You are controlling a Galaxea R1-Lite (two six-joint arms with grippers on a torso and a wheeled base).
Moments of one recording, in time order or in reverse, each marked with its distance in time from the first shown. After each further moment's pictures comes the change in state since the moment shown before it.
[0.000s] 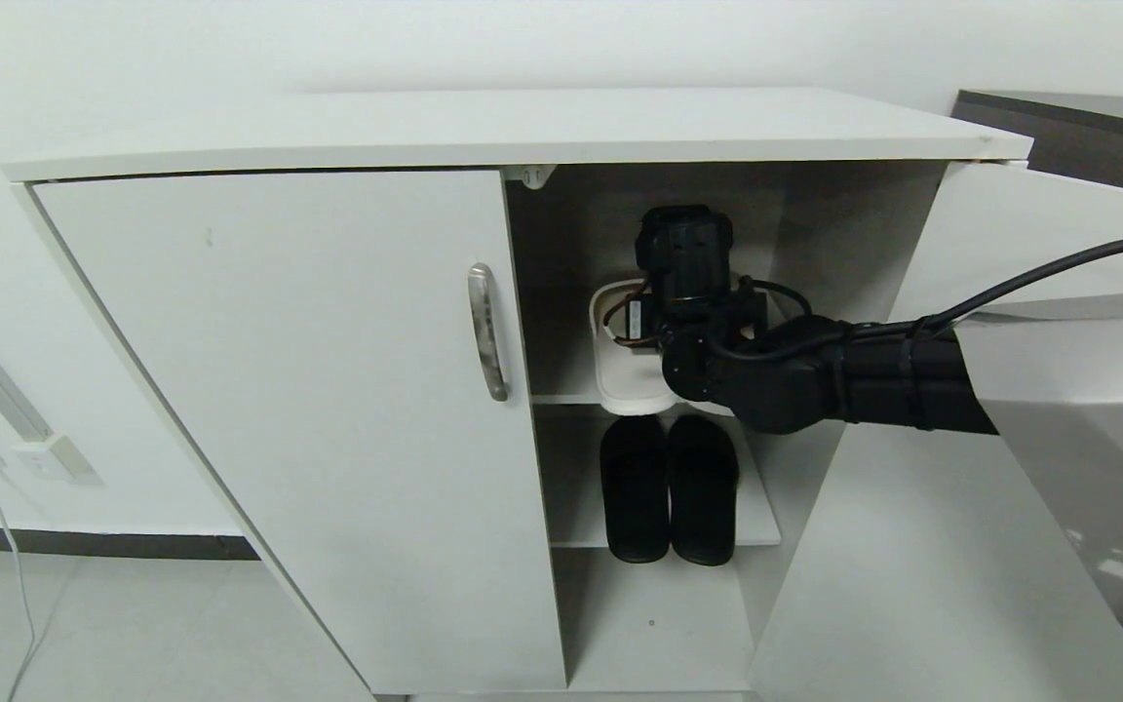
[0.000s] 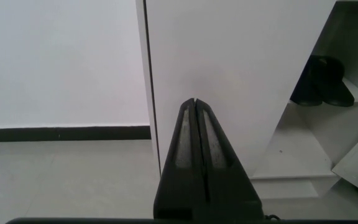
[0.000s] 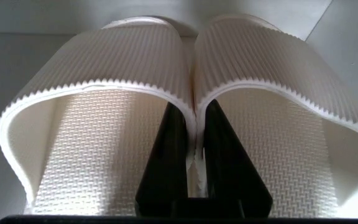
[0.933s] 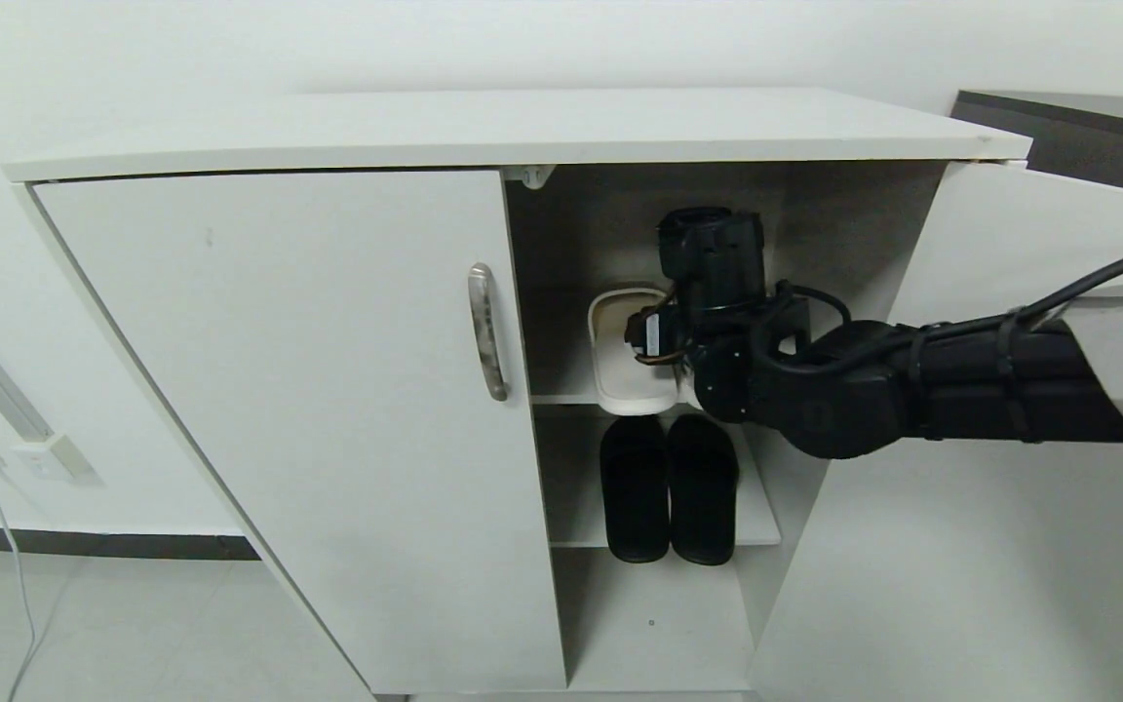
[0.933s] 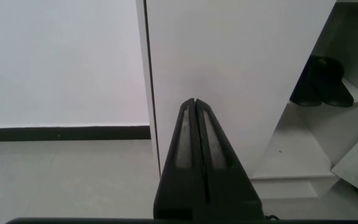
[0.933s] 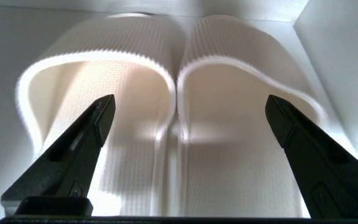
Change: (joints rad) left arm 0.000 0.000 0.000 -0.001 0.001 -0.003; right arm 0.037 -0.166 0.257 -0.041 0.000 0.010
